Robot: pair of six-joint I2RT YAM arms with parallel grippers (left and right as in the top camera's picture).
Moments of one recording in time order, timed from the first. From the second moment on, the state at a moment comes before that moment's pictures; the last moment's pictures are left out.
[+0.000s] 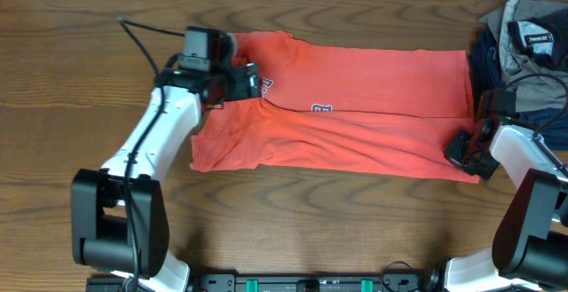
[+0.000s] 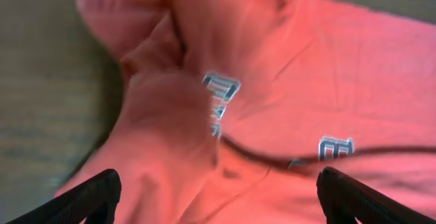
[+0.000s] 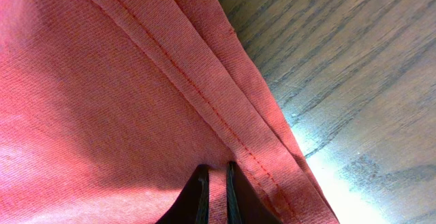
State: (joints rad) left arm -0.21 1.74 1.24 -0.48 0.22 -0.31; right arm -0.29 1.69 0.88 -0.64 0.09 0.40
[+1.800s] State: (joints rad) left arm -0.37 1.92 1.24 -0.37 0.21 -0.33; right arm -0.29 1.69 0.88 -0.67 0.09 0.37
